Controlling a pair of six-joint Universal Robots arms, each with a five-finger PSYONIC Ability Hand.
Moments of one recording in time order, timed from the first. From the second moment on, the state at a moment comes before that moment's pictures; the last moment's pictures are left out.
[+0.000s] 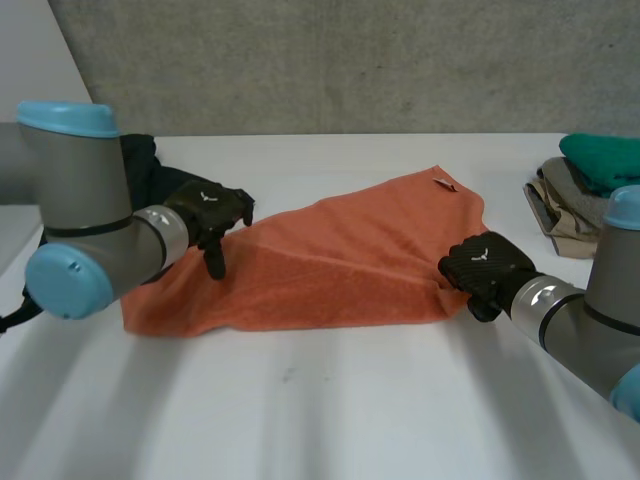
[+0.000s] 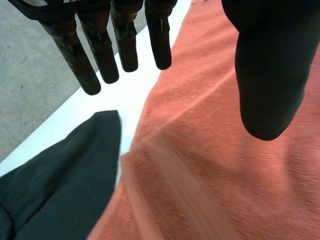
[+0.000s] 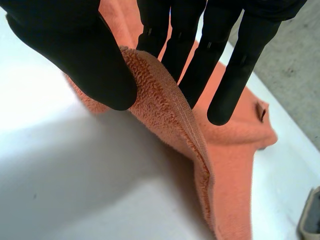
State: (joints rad) left arm 4.34 -2.24 -1.03 2.83 -1.41 3.64; right arm 1.85 -1.17 1.64 -0.01 1.30 2.47; left_hand 0.40 0.39 0.39 0.38 0.20; right_hand 1.12 1.17 1.19 1.20 0.99
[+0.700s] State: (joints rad) left arm 4.34 -2.66 -0.55 2.77 -1.44 3.74; right arm 1.83 -1.19 1.64 -0.04 1.30 2.43; left_hand 0.75 1.19 1.18 1.19 0.98; right_hand 1.12 1.17 1.19 1.20 0.99
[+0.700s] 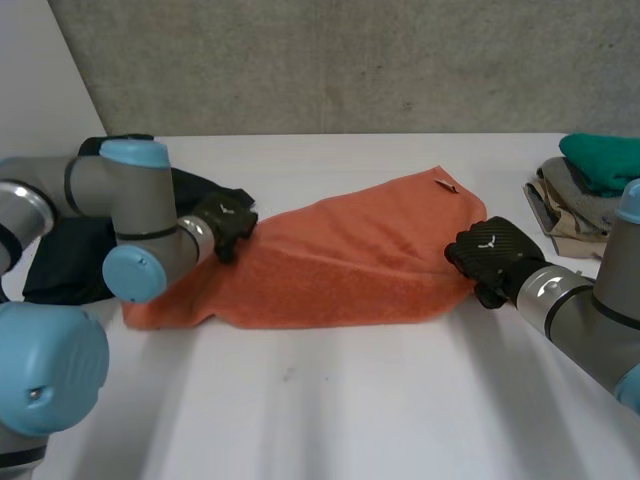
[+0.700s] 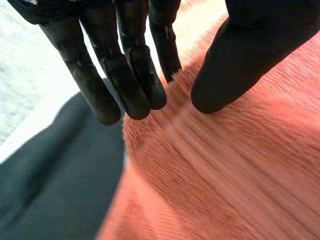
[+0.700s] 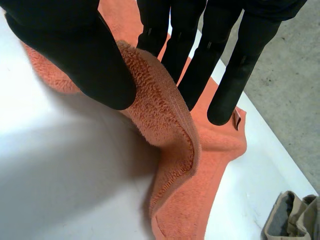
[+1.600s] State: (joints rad) left arm 4.38 -2.55 -0.86 3.00 -1.36 3.65; right arm 1.84 -1.22 1.65 -0.04 1.32 2.41; left_hand 0.71 0.70 0.70 0.70 0.52; right_hand 1.12 1.17 1.19 1.20 0.99
